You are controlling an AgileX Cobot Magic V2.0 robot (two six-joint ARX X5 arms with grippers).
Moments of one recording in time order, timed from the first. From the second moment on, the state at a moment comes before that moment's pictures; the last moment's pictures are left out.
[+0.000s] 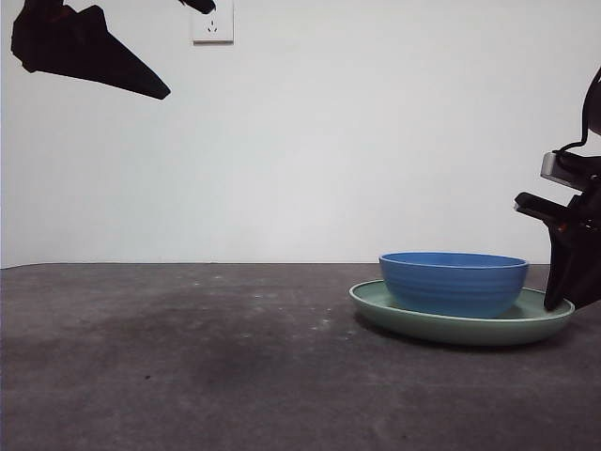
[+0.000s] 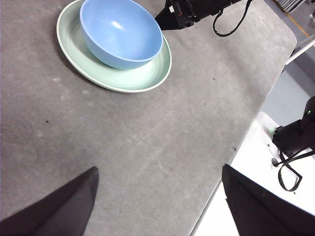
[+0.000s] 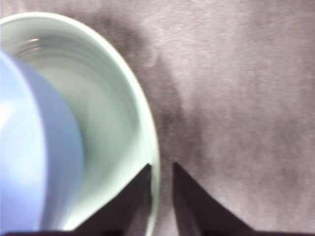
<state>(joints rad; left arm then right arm) -0.50 1.09 0.98 -0.64 0.57 -0.02 -0.02 1.65 0.90 -0.28 -0.35 0.18</state>
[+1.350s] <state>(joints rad) -0.50 1.09 0.98 -0.65 0.57 -0.02 0.04 1.45 0.90 -0.27 -0.50 0.30</state>
